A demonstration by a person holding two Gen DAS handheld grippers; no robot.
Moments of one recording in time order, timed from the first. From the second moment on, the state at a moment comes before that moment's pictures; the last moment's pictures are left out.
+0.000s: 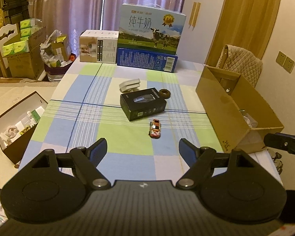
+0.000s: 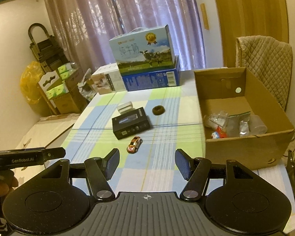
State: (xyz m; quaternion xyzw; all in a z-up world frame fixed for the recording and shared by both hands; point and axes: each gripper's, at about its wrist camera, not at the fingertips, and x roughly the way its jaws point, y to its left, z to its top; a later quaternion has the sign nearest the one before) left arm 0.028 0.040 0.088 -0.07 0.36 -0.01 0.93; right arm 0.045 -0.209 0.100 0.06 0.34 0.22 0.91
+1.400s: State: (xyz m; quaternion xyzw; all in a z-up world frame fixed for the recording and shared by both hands) left arm 0.222 0.106 -0.022 -0.01 0.40 0.01 0.92; right arm 0.231 -0.058 -0.074 -0.01 0.43 0.25 0.87
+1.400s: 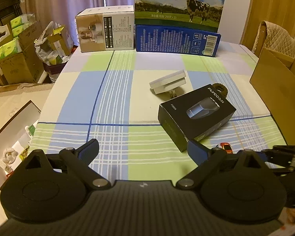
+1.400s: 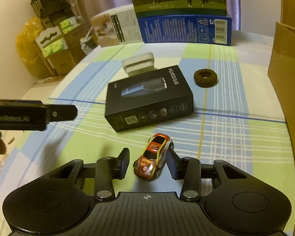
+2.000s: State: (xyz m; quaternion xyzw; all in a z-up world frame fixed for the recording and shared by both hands) left arm 0.229 0.097 -0.030 0.02 0.41 -0.03 0.91; right arm 0.246 -0.068 -0.077 -0.03 0.43 0.23 0.87
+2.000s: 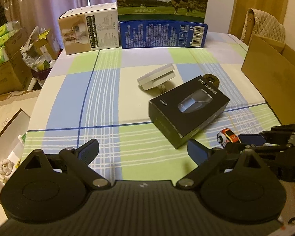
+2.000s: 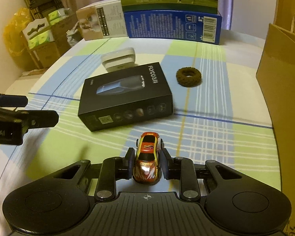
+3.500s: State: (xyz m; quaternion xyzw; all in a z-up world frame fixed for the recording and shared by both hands) left arm 0.257 0.029 -0.056 0.09 0.50 -0.17 0.84; right arm 0.273 -0.134 -0.053 -0.01 0.44 0.20 0.87
